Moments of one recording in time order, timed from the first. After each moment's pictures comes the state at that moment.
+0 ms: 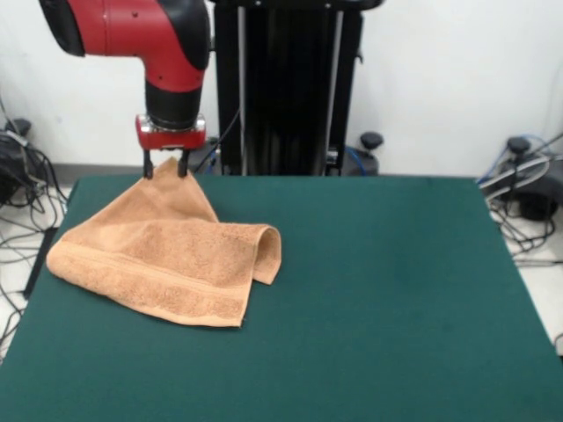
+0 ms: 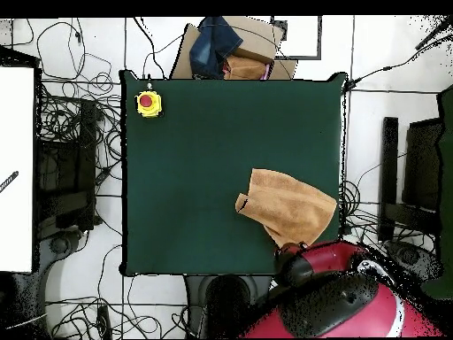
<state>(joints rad) -0.64 -0.32 -0.01 1.75 -0.99 0.18 1.70</state>
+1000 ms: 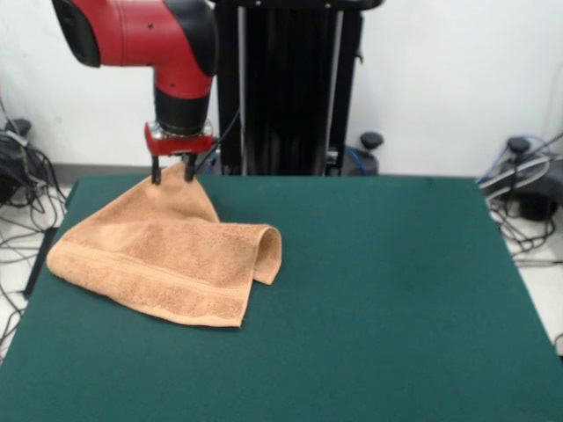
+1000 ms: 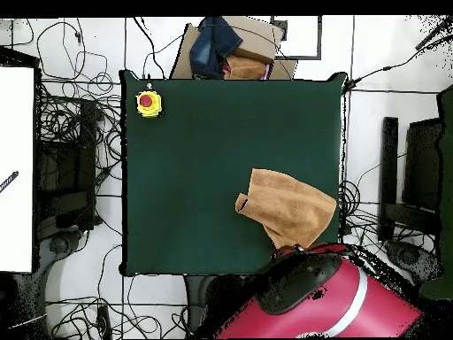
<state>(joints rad) -0.57 -0.25 -0.09 1.72 -1.00 0.08 1.70</state>
